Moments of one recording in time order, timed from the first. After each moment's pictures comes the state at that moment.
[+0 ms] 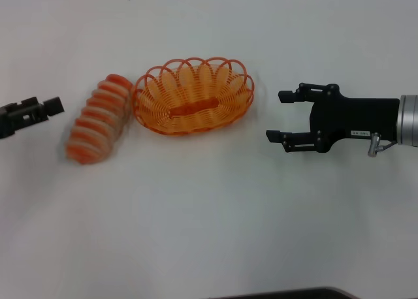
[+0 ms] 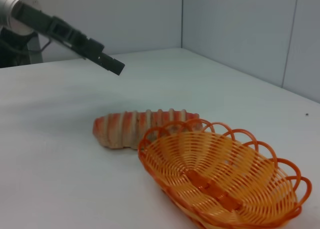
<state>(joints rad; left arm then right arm) -0.41 -2.05 0.40 0.67 2.12 1.61 -1.74 0.40 2.09 -0.76 -0.63 -2.00 -1.43 1.05</state>
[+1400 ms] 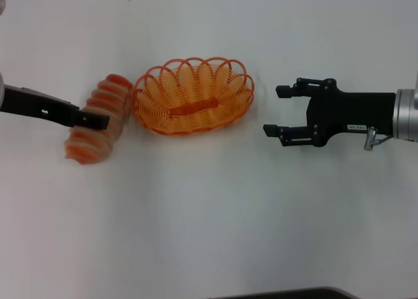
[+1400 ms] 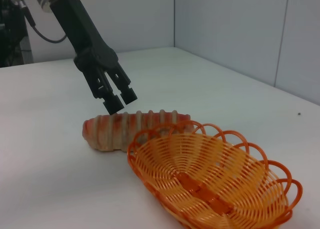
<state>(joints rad) -0.53 -2.17 1.04 1.21 2.57 1.44 -2.38 0.42 2.09 -0.77 -0.62 -1.99 -1.41 1.06</state>
